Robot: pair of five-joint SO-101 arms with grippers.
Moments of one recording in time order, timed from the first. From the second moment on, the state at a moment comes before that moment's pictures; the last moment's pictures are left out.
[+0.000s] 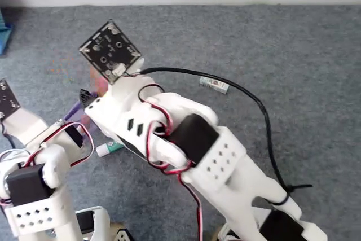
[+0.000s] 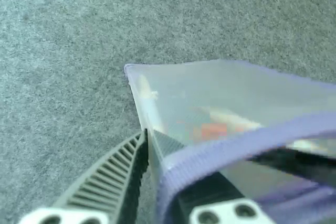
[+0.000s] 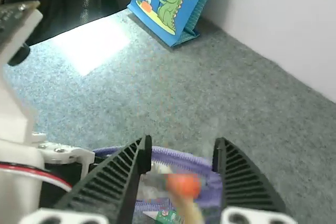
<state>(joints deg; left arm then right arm) -18.3 -58.2 34.0 91.8 30.4 -54.3 -19.1 -9.7 62.7 -2.1</state>
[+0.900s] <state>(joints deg) -18.5 -58.2 34.0 91.8 30.4 -17.7 1.5 -9.7 72.8 -0.4</state>
